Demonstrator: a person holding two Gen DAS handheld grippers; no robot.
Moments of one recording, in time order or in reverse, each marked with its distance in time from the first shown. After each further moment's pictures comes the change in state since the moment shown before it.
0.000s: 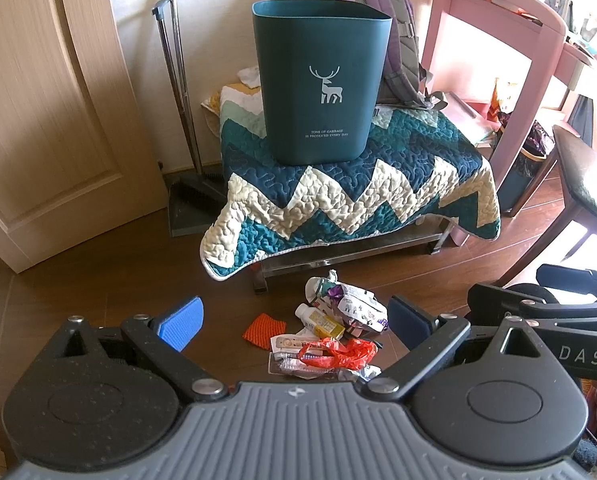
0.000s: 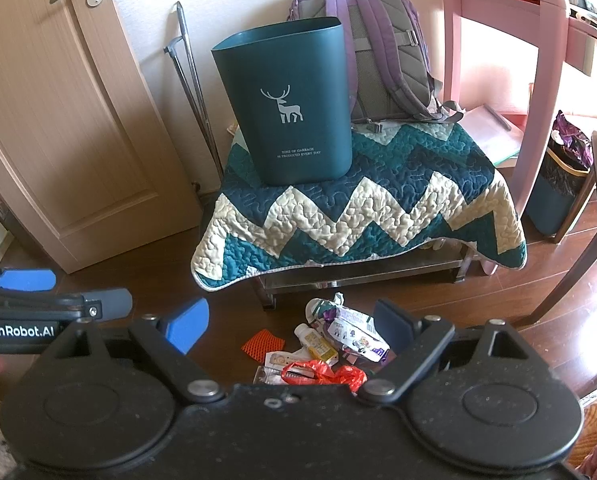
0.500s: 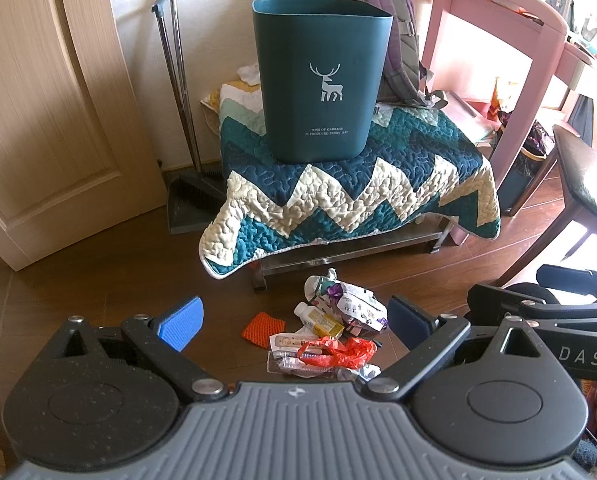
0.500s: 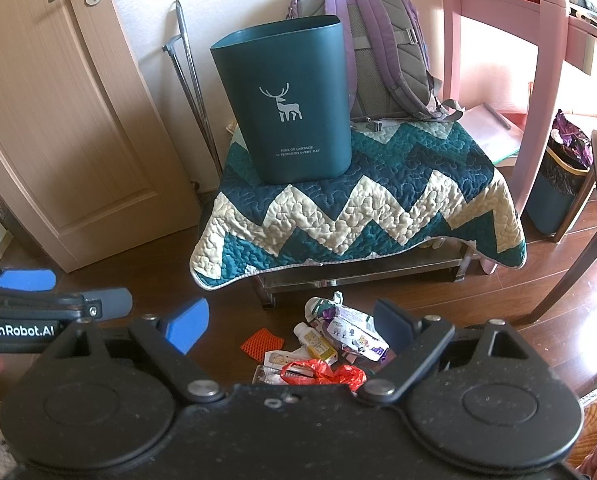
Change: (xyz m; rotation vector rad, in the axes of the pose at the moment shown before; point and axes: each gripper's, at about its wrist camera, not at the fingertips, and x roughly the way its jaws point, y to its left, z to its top) left arm 0.001 -0.001 -0.001 -0.003 0.004 -0.001; right arm 0.001 -0.001 0.000 0.000 0.001 0.000
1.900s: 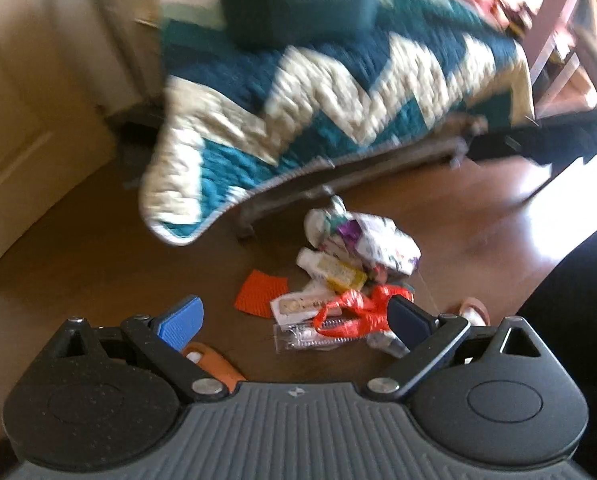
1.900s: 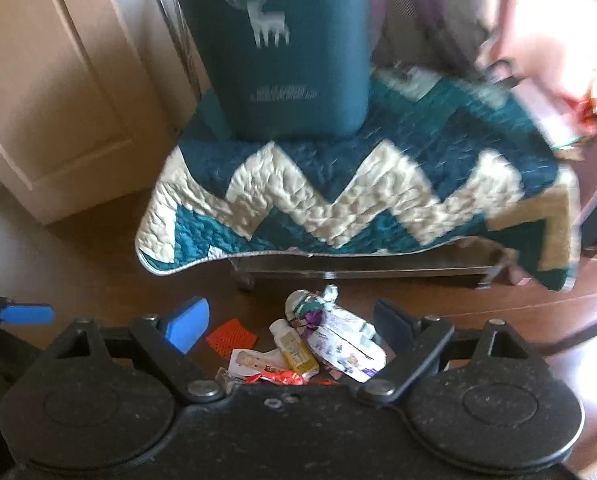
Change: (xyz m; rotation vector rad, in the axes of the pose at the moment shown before) left arm 0.230 0.017 -0.013 0.191 0.264 -0.091; right arm 0.228 -0.049 0.043 -0.114 0.228 0.037
